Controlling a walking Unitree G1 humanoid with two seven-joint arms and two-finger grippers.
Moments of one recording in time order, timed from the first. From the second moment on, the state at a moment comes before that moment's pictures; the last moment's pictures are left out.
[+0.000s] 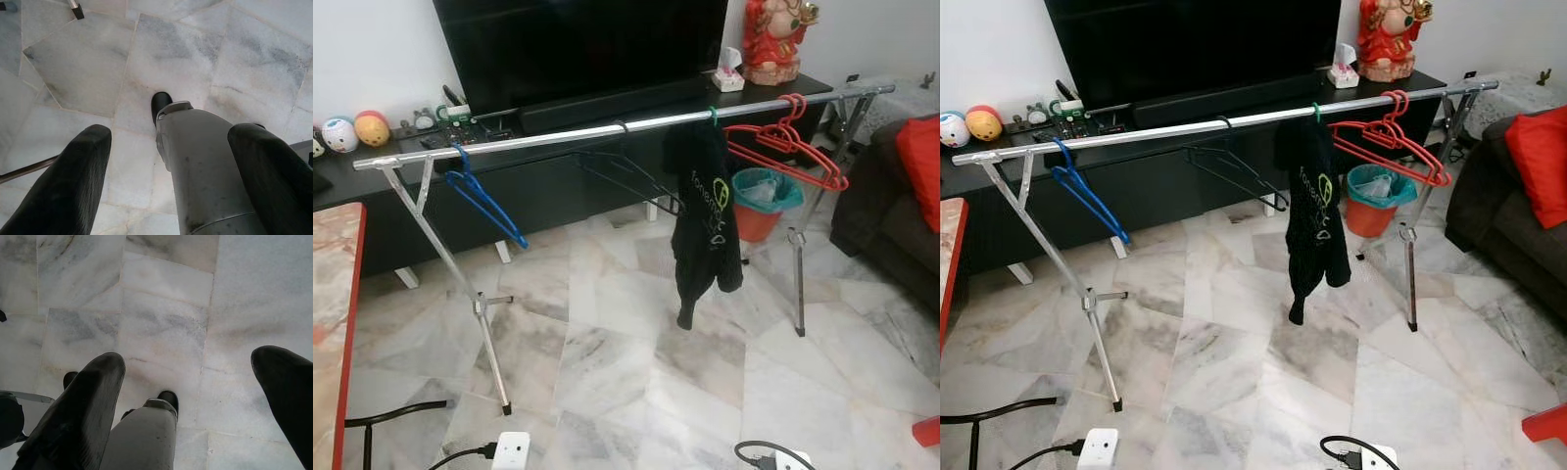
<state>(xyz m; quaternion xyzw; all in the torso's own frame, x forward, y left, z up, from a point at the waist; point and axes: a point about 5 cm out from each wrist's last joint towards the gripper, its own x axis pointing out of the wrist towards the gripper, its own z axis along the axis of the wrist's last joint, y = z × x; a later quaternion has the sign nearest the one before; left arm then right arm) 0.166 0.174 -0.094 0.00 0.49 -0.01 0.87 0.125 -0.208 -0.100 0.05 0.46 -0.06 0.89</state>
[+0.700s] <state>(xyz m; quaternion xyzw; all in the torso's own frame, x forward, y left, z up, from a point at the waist) 0.168 0.178 -0.092 0.01 0.49 -0.02 0.87 0.126 -0.208 -0.100 0.05 0.46 -0.06 0.88</state>
